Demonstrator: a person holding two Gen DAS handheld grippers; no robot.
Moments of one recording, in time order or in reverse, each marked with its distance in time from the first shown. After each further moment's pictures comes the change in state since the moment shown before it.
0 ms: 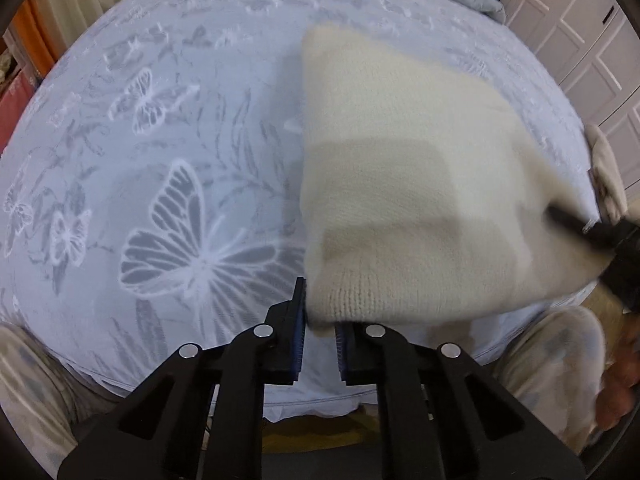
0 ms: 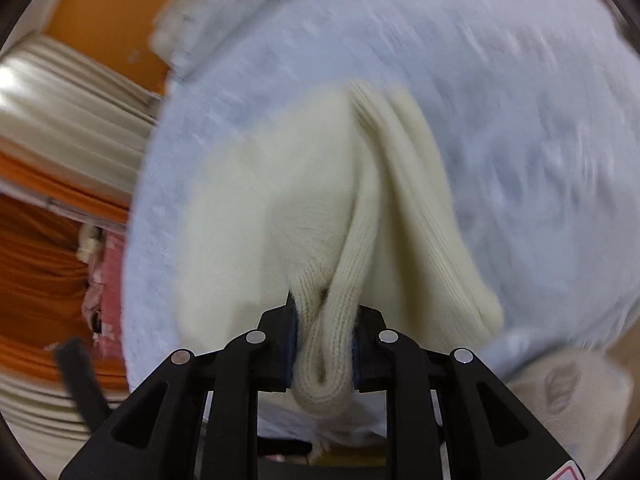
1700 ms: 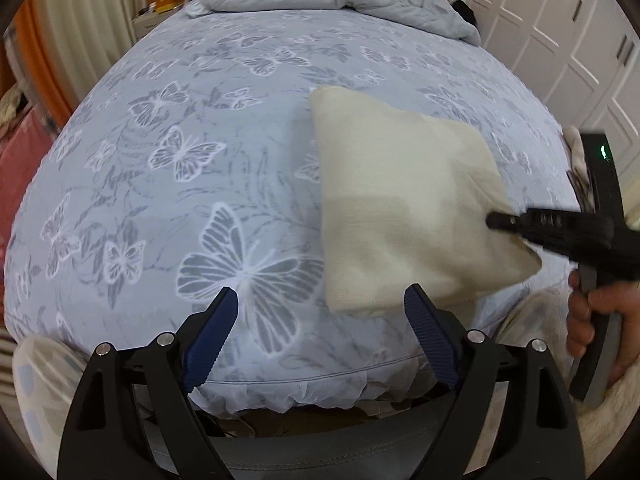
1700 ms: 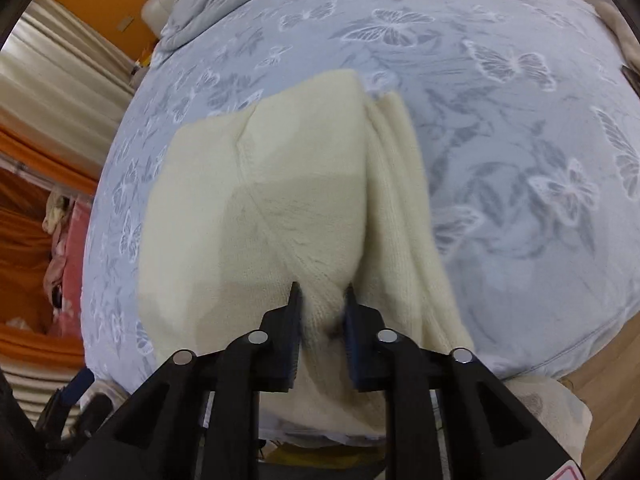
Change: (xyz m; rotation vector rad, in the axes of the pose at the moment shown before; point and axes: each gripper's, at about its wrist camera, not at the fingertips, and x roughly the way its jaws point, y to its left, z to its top) left arm -0.069 -0.003 -0.019 0.084 -0.141 0.036; right arm 0.035 0.002 0.000 -0.080 0.070 -0.194
